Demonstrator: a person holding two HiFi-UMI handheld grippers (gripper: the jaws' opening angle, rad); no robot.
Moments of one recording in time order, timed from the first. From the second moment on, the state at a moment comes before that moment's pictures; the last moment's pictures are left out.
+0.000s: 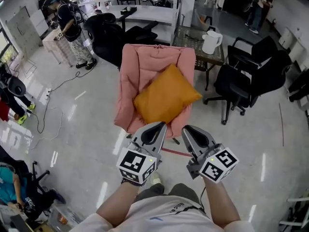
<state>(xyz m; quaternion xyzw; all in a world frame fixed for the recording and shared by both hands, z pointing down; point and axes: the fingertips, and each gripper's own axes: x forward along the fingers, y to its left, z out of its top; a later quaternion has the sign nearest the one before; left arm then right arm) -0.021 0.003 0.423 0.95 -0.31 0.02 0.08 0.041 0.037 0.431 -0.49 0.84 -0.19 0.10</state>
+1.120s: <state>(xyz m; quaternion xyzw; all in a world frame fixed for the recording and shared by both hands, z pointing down) 0.138 -0.282 0.511 0.93 -0.33 0.07 0.14 0.218 -0.261 0.578 -0.49 0.82 -0.28 -0.05</state>
